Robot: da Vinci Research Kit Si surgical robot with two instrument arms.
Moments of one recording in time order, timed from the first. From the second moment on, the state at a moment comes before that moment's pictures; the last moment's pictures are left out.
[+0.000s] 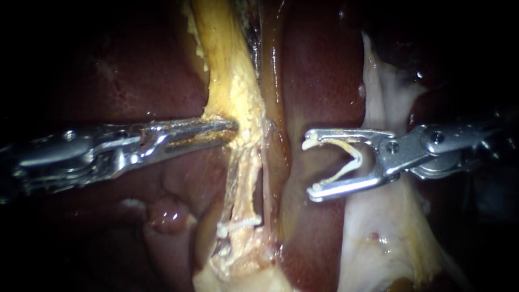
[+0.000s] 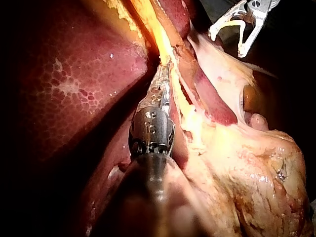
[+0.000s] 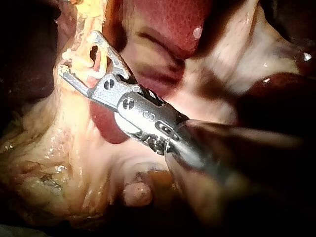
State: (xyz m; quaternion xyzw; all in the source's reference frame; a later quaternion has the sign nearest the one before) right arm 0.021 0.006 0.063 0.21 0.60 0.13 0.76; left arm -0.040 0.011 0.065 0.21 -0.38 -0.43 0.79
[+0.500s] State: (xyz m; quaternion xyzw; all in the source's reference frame) right arm 0.028 -0.002 0.072 0.28 0.56 0.14 0.77; left arm -0.036 0.015 0.056 0.19 -0.40 -0.43 0.78
